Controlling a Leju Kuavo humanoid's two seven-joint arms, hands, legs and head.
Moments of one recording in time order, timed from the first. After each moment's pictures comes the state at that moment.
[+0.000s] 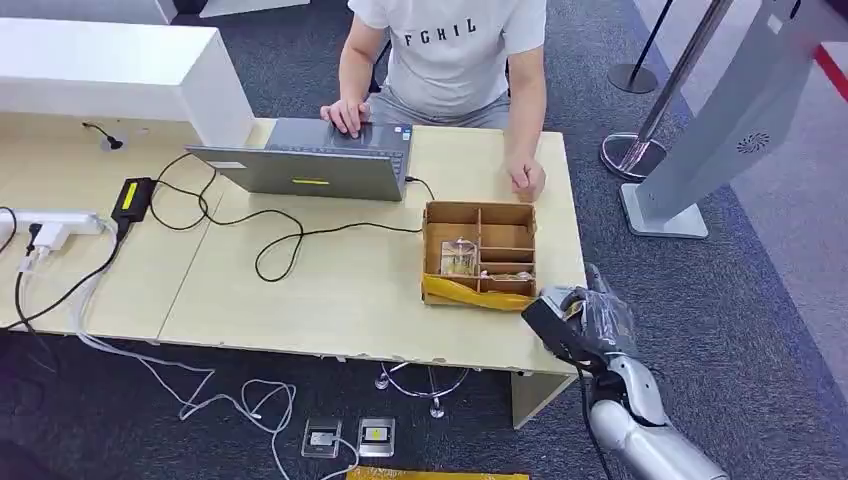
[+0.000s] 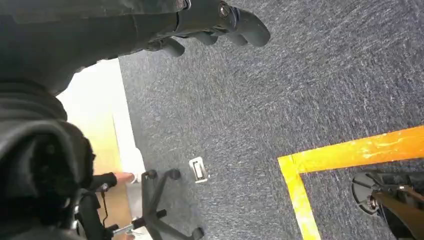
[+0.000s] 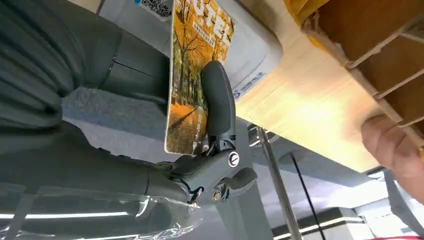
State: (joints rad) left arm -0.14 0.21 -1.33 -0.31 0.90 0.26 0.07; right arm -0.50 -0.36 0.81 -1.00 0.40 -0.47 0.21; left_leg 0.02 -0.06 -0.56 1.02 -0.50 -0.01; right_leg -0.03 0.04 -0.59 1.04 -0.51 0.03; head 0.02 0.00
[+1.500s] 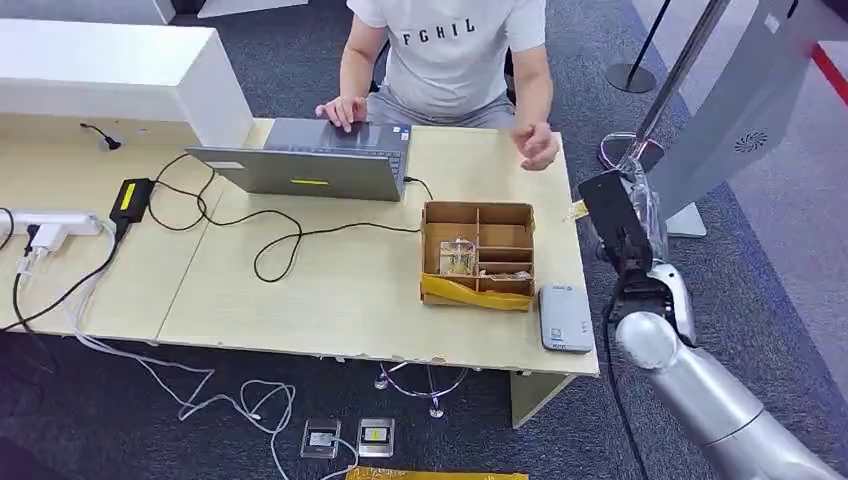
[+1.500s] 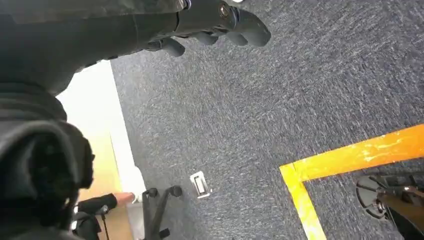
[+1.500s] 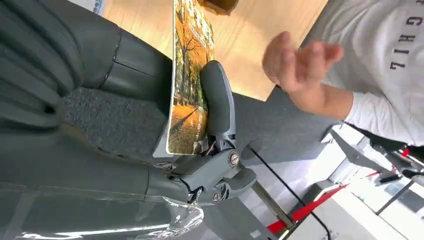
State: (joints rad) left arm -0.14 0.22 -1.34 -0.31 0.83 0.22 0.04; right arm -0.72 -0.38 0.74 -1.30 0.13 -0.47 0.32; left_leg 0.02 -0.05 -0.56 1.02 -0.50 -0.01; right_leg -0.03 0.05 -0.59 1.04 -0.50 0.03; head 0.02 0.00
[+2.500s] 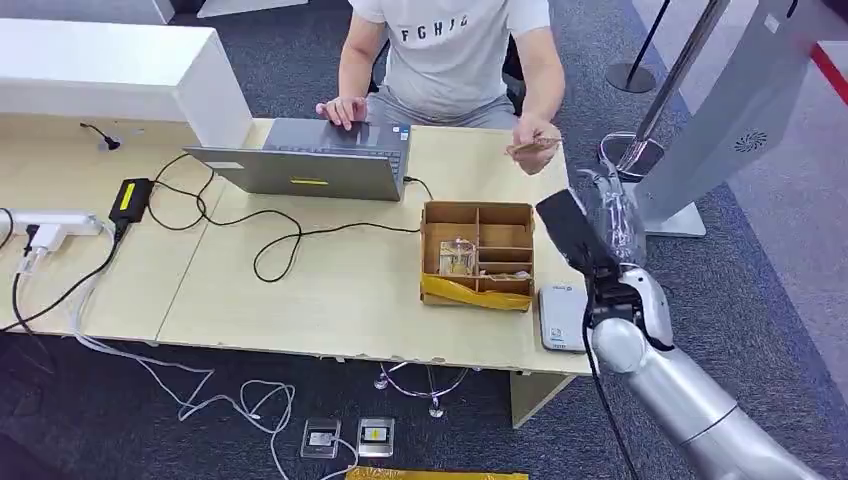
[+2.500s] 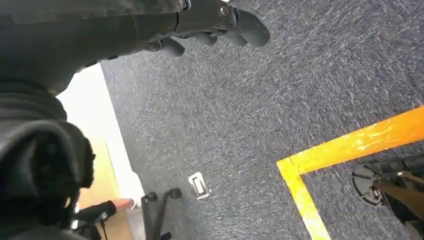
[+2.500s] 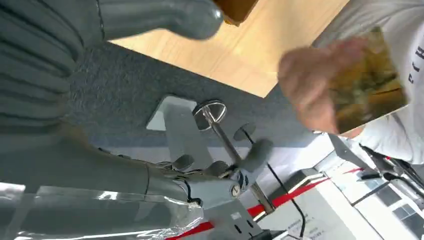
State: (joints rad) left arm -0.14 0.22 -1.34 -0.30 0.80 0.17 0.01; right arm -0.71 -0.33 0.76 -1.22 0.33 -0.43 0.33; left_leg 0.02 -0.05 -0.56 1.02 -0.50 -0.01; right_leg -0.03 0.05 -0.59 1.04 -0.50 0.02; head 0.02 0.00
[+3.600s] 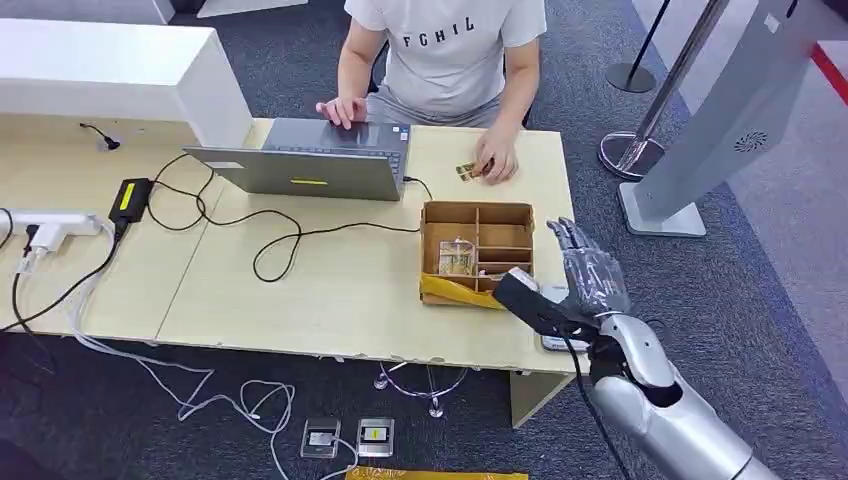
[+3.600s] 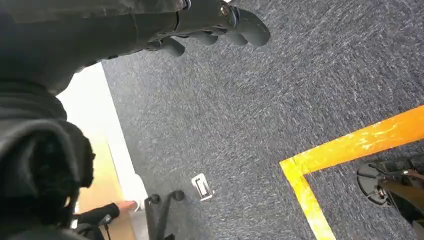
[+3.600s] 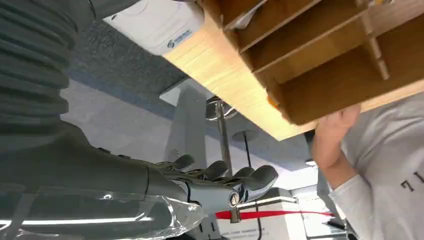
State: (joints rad) left arm -0.14 0.22 -1.33 -0.29 0.78 0.16 0.01; right arm -0.57 -0.42 0.80 -1.39 0.60 -0.14 0.40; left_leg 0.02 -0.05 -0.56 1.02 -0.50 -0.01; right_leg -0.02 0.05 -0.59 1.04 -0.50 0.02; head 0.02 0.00
